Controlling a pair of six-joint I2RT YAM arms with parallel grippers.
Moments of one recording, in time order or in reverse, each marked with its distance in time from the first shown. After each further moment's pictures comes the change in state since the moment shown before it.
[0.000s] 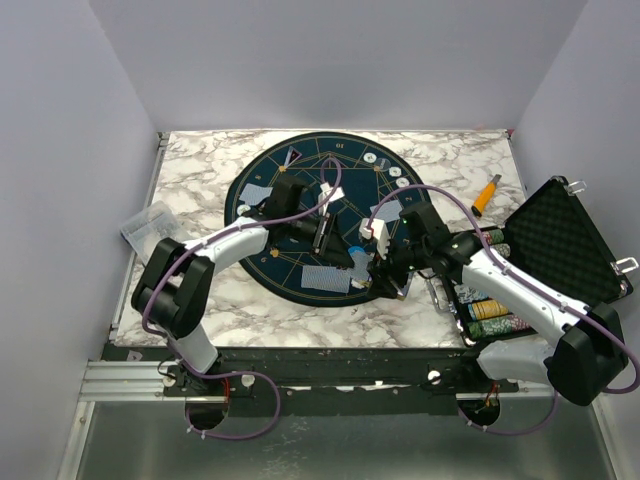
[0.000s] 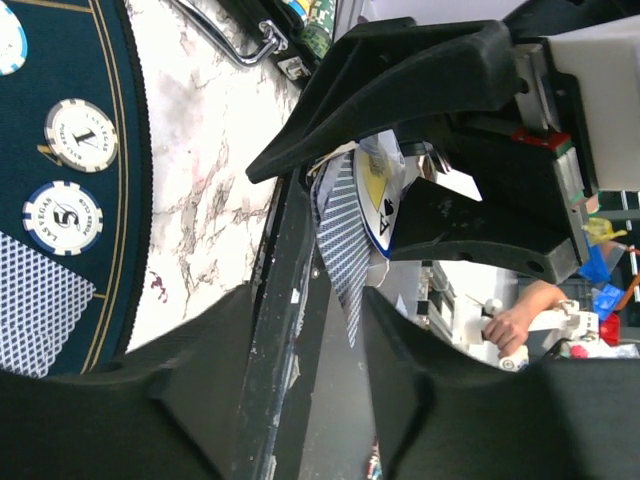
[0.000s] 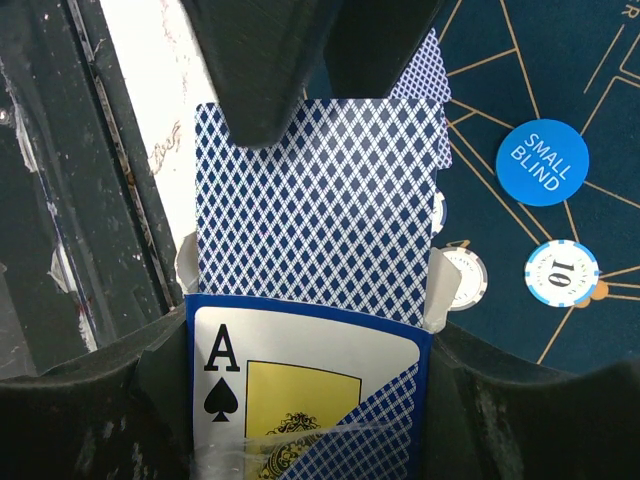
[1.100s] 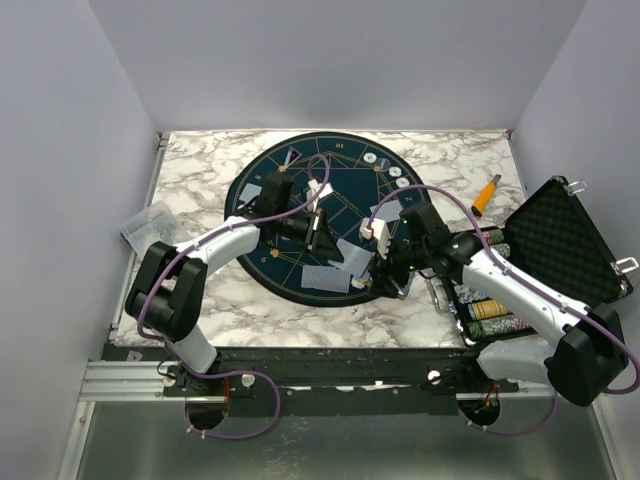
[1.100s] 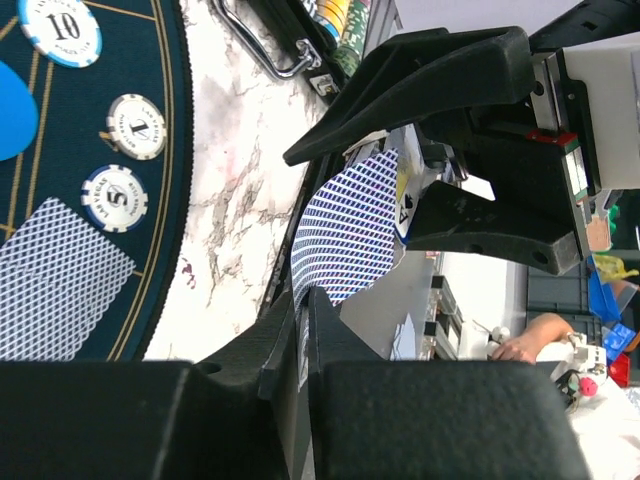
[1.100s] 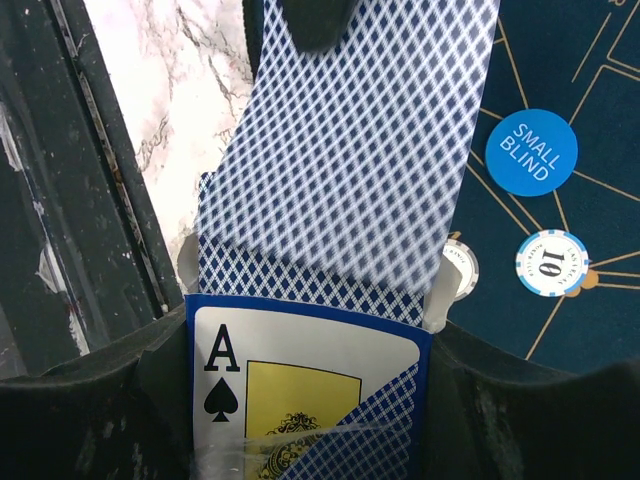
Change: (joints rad) left arm 0.045 -0.039 -0.011 -0.050 -0.046 0.024; right arm 0.000 -0.001 0.000 -0.004 0.024 0.000
